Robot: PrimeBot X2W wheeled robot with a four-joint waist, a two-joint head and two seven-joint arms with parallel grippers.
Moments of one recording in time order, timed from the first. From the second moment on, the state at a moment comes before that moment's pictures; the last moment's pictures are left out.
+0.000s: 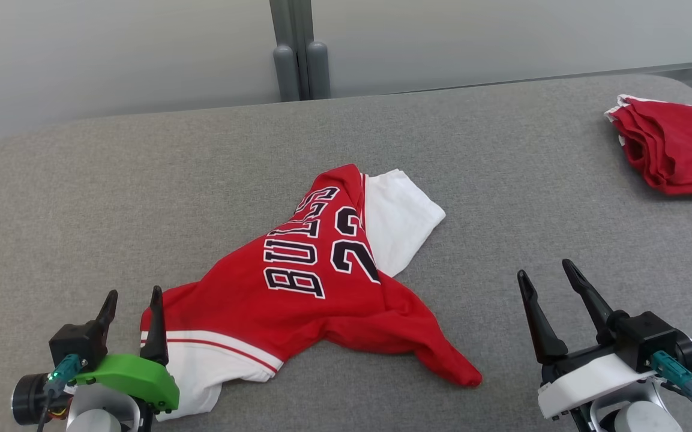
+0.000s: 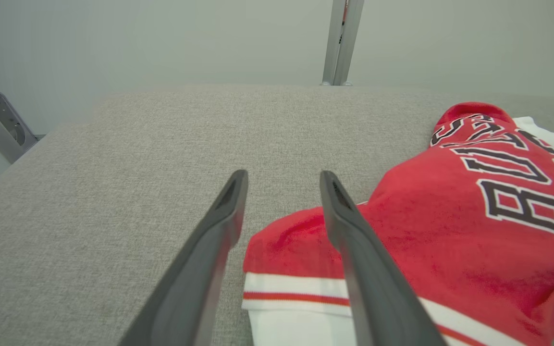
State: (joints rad) left arm -0.19 0.20 -0.13 0.54 -0.34 -0.04 -0.26; right arm -0.01 -0.17 0.14 0.12 0.20 0.13 -0.26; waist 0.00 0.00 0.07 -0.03
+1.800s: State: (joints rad) left arm 0.00 0.05 0.01 0.23 -0.14 -0.12 -0.26; right arm -0.14 -0.19 0.49 0.66 0.38 0.13 -0.22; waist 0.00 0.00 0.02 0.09
